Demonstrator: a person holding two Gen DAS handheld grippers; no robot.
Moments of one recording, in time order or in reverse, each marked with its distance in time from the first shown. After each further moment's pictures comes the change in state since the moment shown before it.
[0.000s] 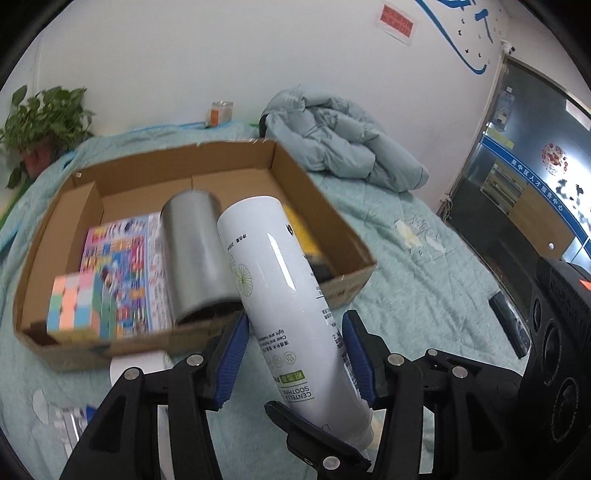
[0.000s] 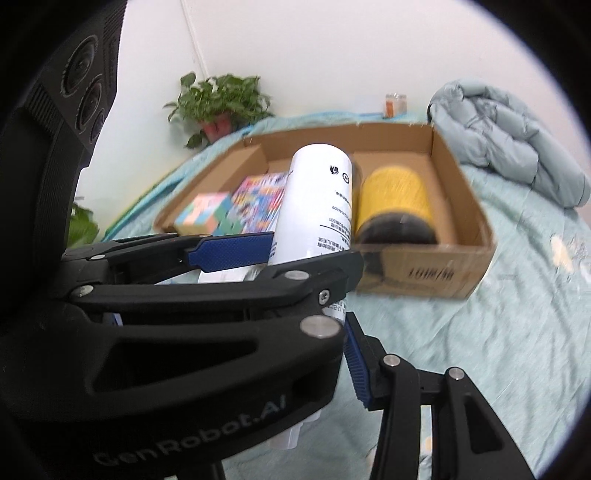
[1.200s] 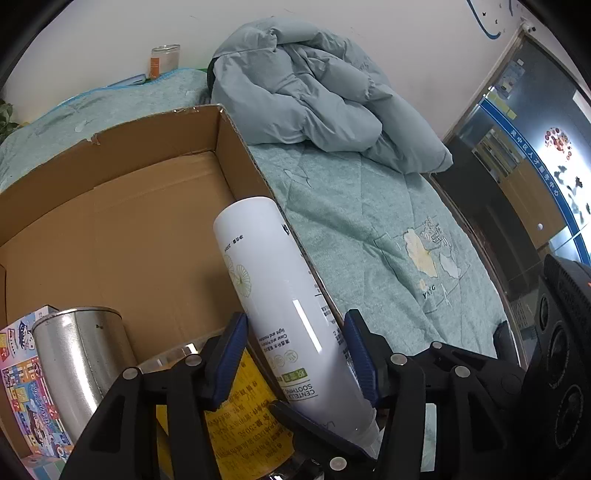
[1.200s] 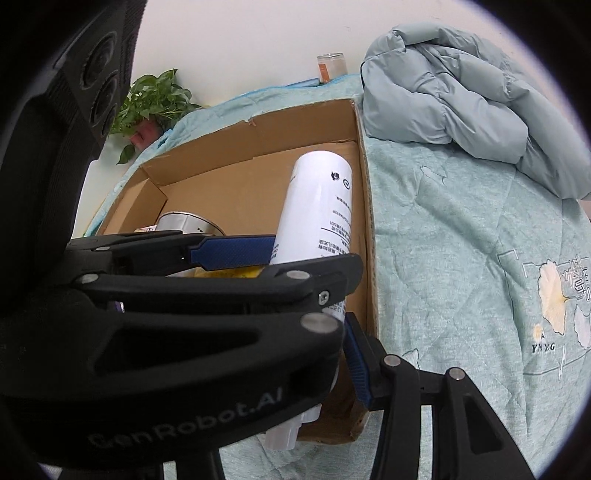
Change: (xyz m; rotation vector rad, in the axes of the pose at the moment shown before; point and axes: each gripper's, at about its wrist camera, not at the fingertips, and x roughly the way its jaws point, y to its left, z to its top) left arm 0.194 -0.014 0.148 0.009 0.292 -0.118; right arm 0.069 -0.138 0.096 0.162 0.184 -0.060
